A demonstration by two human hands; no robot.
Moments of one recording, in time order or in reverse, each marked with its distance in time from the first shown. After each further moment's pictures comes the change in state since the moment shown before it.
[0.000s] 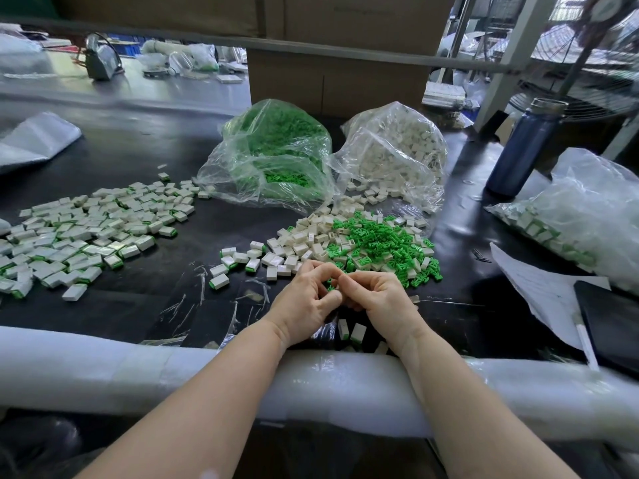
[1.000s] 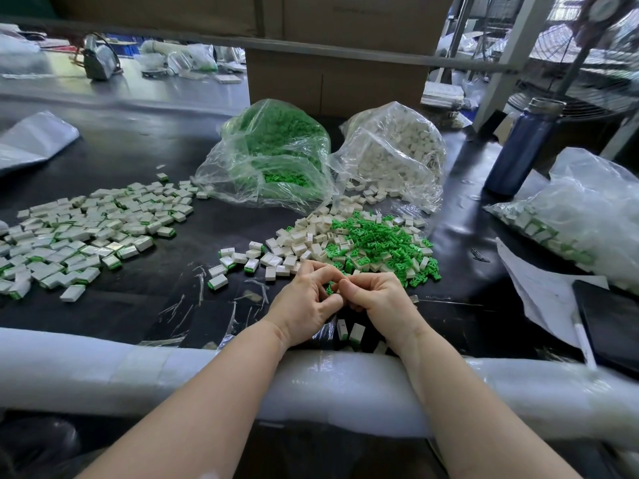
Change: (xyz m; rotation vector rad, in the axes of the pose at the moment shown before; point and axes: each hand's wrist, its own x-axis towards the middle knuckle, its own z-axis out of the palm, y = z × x) left_hand 0.000 0.000 0.002 0.025 -0.001 -0.019; right_hand 0.003 0.004 -0.003 -0.017 0.029 0.018
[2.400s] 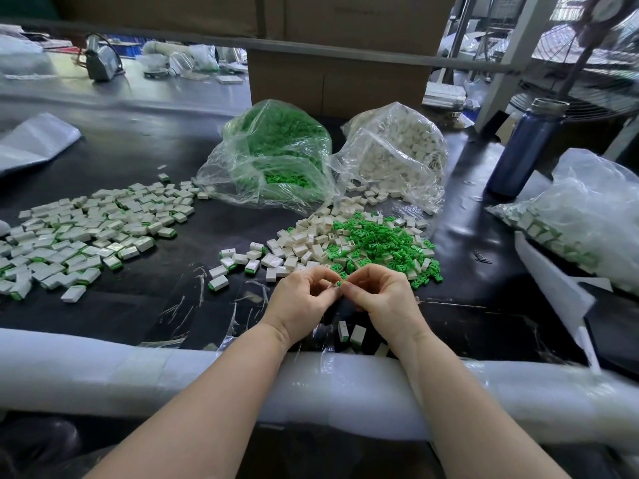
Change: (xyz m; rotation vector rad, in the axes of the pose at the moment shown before) left_hand -0.002 0.004 -0.001 -0.101 0.144 -0.101; right_hand -0.002 -0.001 0.001 -0.034 0.118 -0.063
